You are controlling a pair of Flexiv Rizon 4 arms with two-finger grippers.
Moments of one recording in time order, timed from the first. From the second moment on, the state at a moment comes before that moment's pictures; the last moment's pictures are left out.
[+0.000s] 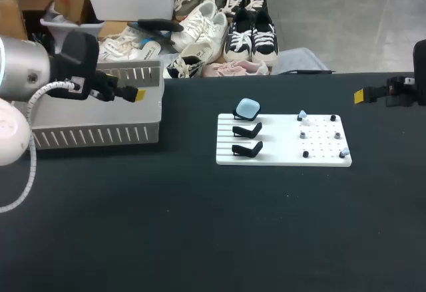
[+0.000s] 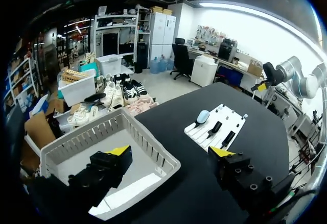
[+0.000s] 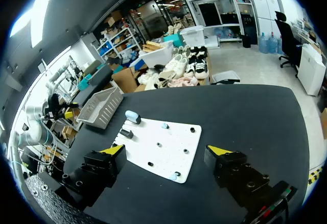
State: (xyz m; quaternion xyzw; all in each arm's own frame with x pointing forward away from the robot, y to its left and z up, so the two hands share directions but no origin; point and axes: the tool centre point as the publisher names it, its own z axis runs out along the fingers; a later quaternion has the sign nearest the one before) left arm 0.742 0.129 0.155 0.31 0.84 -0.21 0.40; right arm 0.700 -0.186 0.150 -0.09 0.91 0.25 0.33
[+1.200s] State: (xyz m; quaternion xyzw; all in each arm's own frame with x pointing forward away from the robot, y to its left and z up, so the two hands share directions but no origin) left arm 0.762 0.058 0.140 0.60 0.64 -0.27 0.40; right arm 0.700 -0.186 0.150 -0.09 0.91 0.25 0.33
